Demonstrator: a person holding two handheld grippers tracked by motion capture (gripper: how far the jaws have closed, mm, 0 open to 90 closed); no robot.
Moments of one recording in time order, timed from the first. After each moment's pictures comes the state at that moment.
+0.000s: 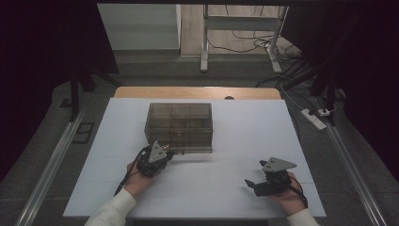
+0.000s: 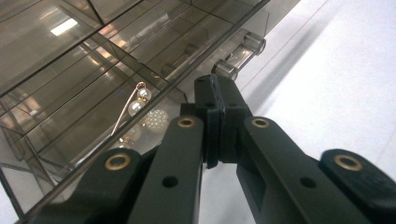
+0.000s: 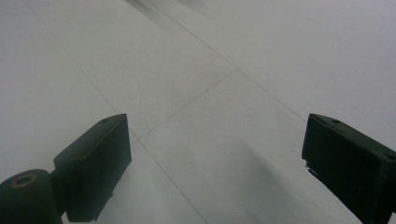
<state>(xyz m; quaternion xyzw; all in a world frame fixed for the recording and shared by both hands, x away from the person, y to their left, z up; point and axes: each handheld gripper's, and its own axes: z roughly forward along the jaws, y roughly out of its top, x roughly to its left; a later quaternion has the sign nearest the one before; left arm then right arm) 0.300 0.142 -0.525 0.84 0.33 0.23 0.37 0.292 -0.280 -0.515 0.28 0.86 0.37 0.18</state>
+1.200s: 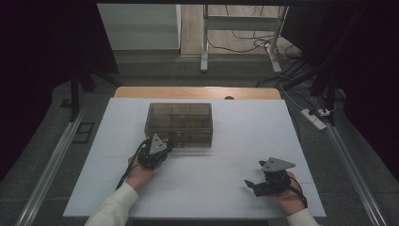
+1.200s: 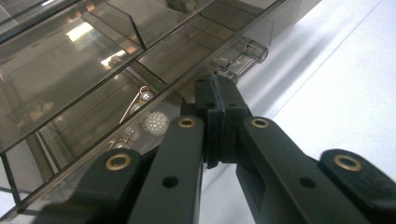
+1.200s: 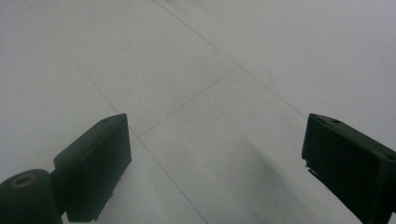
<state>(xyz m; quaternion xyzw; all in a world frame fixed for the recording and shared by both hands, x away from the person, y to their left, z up) 0.323 0.143 -0.522 0.82 0.35 0.24 0.38 0.293 -0.278 -0.517 0.28 0.87 0.37 0.18</state>
